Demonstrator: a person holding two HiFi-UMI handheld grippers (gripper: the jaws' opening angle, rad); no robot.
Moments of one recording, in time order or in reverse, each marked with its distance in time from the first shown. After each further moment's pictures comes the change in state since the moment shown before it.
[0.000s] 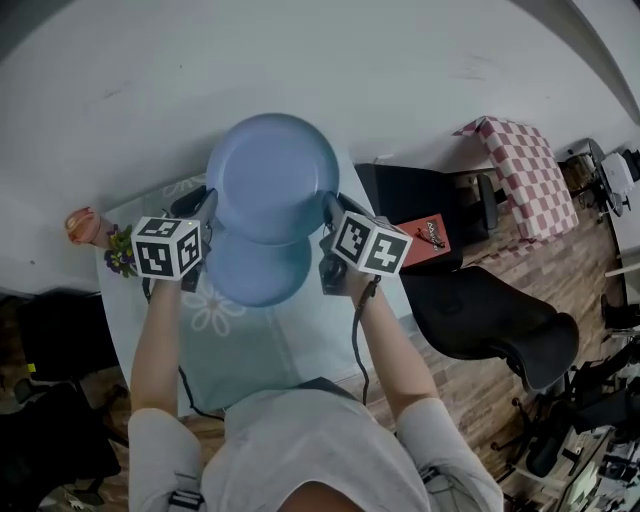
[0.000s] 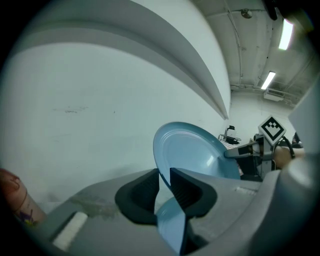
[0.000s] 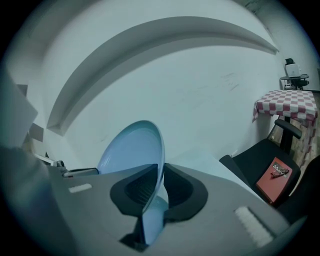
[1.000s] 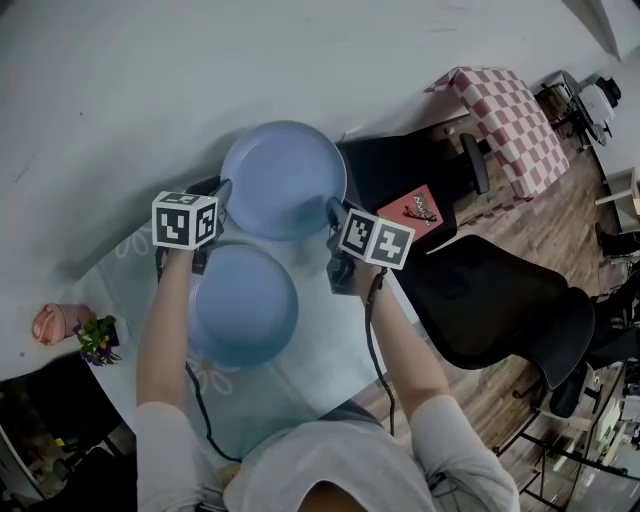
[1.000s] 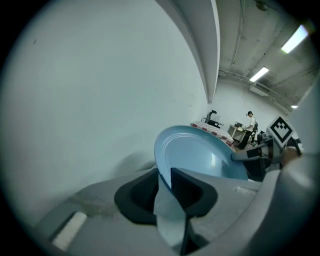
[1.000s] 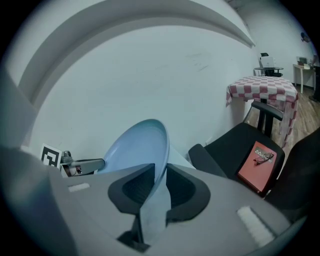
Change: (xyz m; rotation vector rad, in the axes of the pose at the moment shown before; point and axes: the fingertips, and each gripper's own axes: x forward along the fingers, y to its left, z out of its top) left arm 0.229 -0.025 -0.026 0.075 0.238 -0.245; right arm 0.068 -0.151 -0.025 0.176 0.081 -0.245
